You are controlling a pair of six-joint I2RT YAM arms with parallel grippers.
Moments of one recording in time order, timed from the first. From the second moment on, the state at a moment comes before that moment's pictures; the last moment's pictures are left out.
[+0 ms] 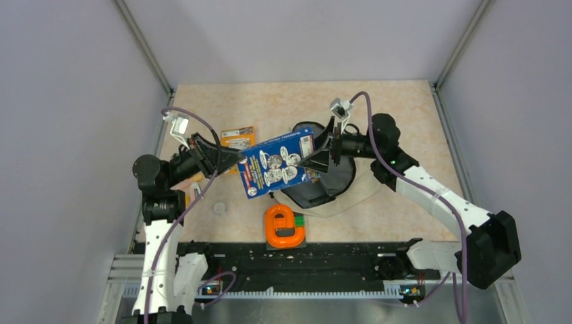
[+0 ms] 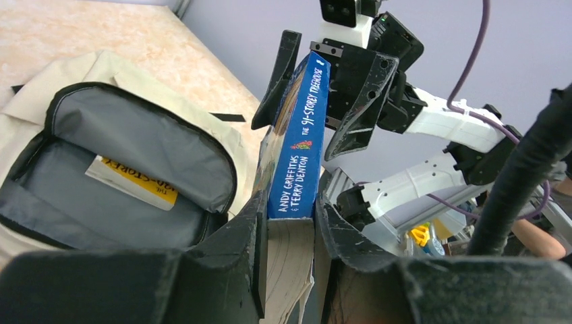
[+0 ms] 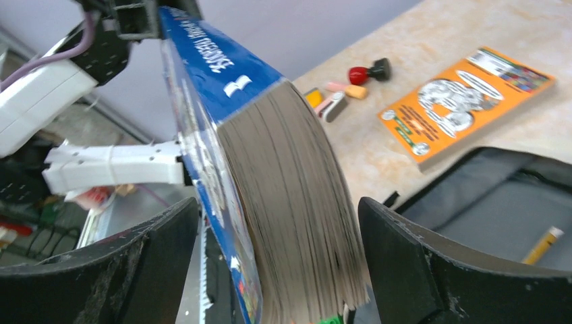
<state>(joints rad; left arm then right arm) 0.12 0.71 0.72 0.29 1.15 -0.95 0.55 1.22 0.92 0.24 -0.85 0.45</state>
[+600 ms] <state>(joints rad) 0.11 0.71 0.67 0.31 1.14 -0.91 0.57 1.20 0.90 0.39 -0.88 0.59</state>
